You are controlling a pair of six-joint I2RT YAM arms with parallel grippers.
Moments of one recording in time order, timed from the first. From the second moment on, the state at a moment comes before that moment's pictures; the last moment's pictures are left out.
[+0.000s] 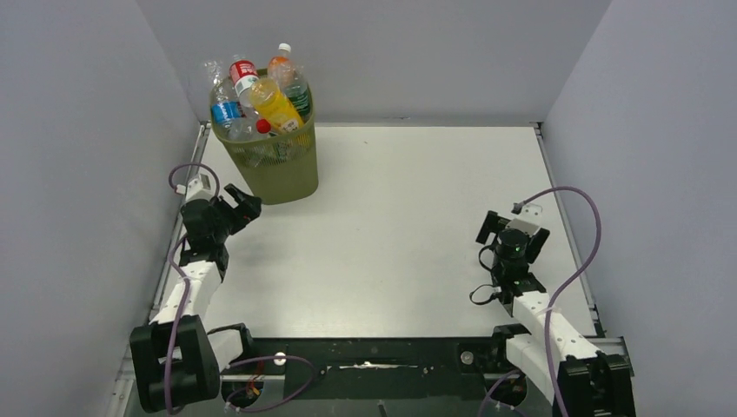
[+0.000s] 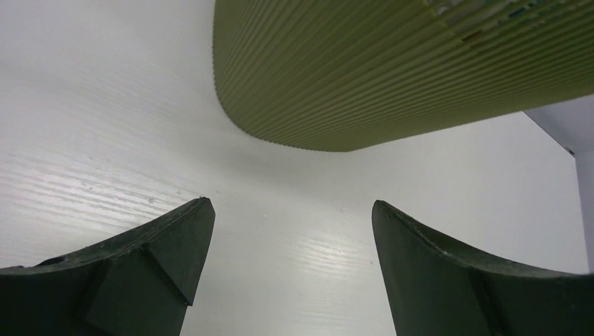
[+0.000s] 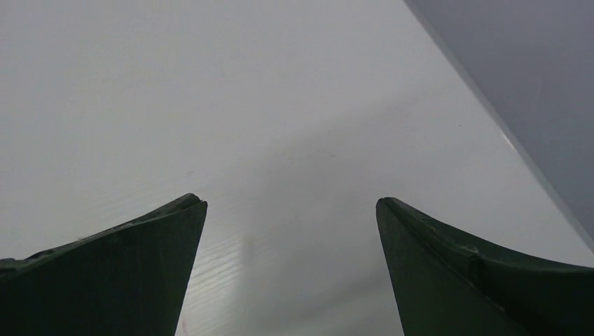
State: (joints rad) left arm 0.19 1.08 0.50 0.19 0.24 -0.57; right arm 0.19 0.85 0.26 0.18 0.52 0.19
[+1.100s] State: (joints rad) left arm 0.21 1.58 0.38 0.82 -0.07 -0.27; right arm -0.08 1.53 0.15 1.20 0.30 -0.04
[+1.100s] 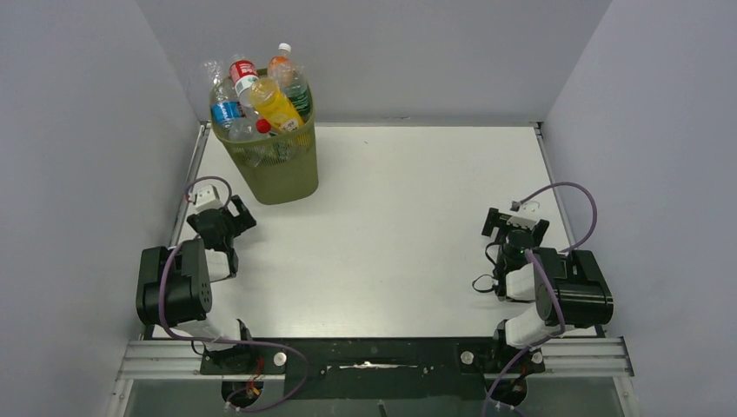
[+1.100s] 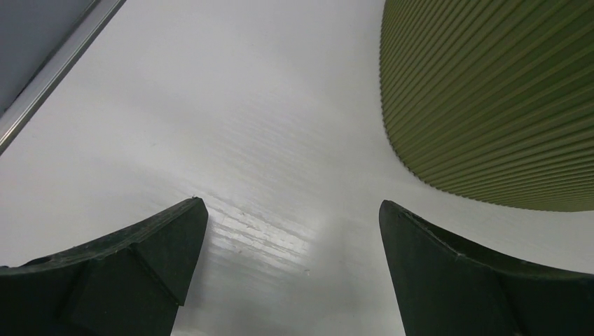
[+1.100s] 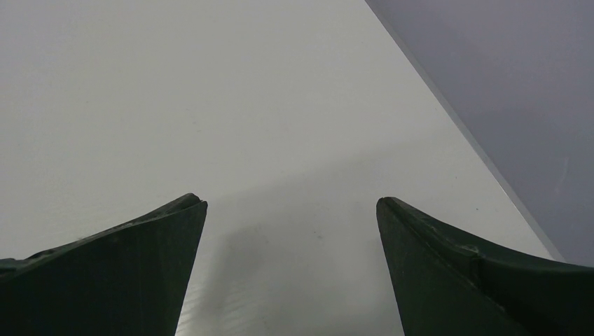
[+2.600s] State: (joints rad) left arm -0.02 1.60 0.20 1.22 -0.38 -0.12; right arm -0.10 1.54 0.20 1.15 0.20 -0.06
